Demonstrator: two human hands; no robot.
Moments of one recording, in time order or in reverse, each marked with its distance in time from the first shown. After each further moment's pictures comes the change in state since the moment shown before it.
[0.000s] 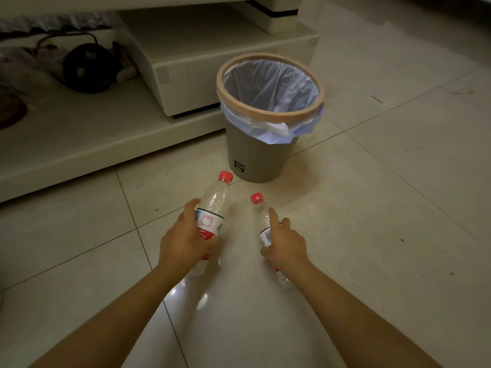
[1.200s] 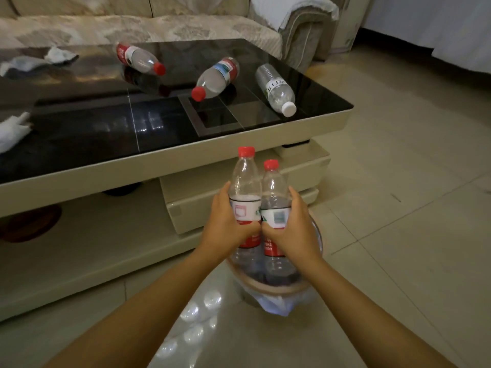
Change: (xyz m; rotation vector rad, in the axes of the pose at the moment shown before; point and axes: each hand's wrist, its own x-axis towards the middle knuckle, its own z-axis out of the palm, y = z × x) left_hand 0.233 0.230 -0.146 -0.537 0.125 0.168; right_hand 0.170 -0.070 -0.305 0.680 0.425 -0.307
